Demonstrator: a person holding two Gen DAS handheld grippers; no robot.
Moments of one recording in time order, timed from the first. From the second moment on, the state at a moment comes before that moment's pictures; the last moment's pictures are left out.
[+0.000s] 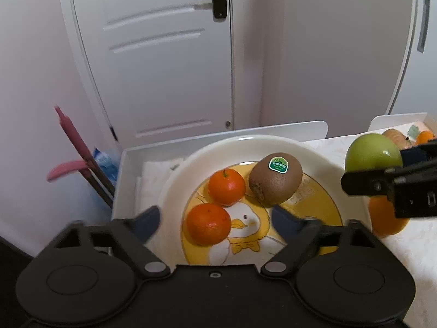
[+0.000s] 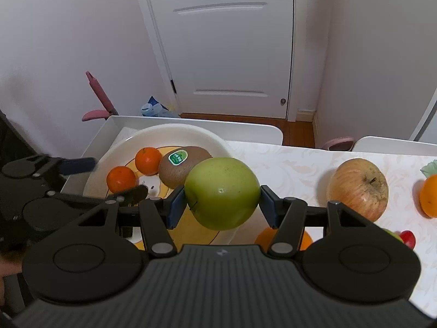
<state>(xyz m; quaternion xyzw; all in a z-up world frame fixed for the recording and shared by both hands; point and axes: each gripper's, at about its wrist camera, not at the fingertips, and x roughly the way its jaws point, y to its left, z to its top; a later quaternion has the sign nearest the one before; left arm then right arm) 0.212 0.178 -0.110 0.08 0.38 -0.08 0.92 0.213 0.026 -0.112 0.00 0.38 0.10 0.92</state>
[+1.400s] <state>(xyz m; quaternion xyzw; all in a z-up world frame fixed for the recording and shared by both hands) 0.152 0.195 -0.096 0.05 0.39 -0.03 0.92 0.218 0.051 -0.126 -0.08 0.36 0.15 0.92</state>
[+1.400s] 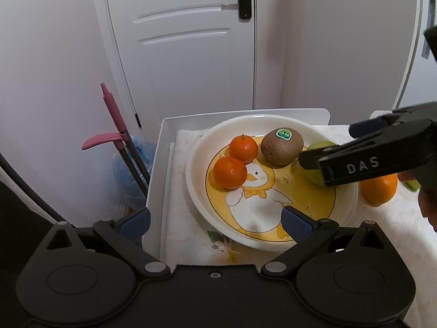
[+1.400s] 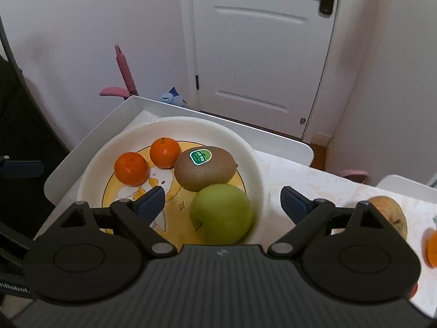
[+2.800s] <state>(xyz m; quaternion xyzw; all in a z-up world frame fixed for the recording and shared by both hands) 0.078 0.103 -0.010 0.05 0.33 -0.07 0.94 0.074 -0.105 -0.044 0.01 0.33 0.05 0.94</state>
